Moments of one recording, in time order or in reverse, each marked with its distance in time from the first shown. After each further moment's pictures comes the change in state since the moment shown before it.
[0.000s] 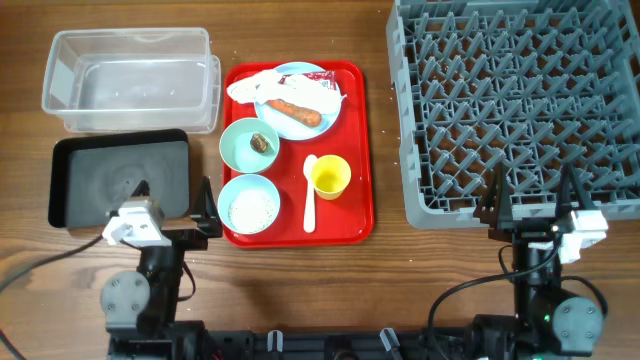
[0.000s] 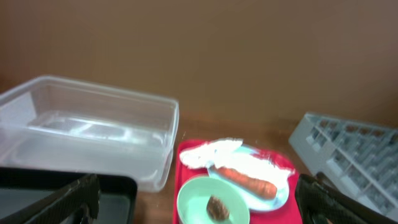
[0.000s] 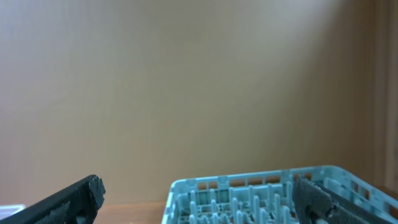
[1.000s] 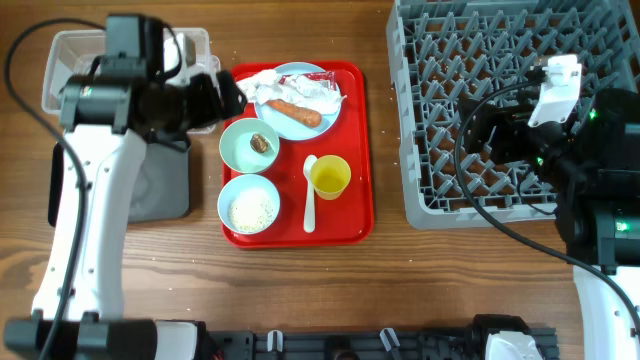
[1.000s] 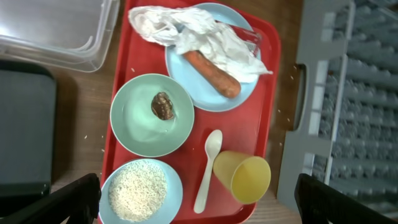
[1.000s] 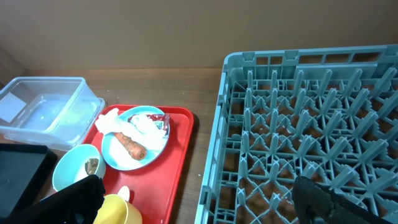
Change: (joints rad) left arm -0.069 1.387 1.332 -0.956 0.227 -0.172; right arm 0.000 0.895 0.907 -0.830 -0.291 -0.097
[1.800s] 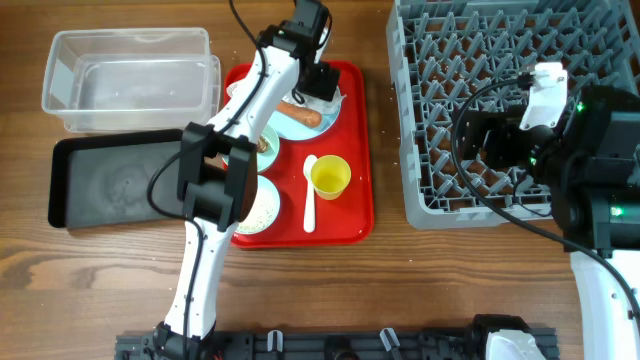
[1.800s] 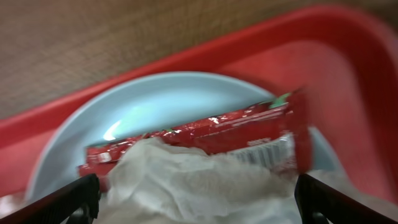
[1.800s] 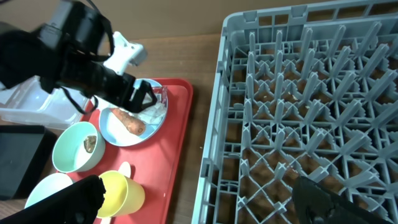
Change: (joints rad) left arm -0.312 0.915 0.536 0.251 -0.315 0.358; right arm 0.000 0.047 0.000 -0.093 -0.001 0.000
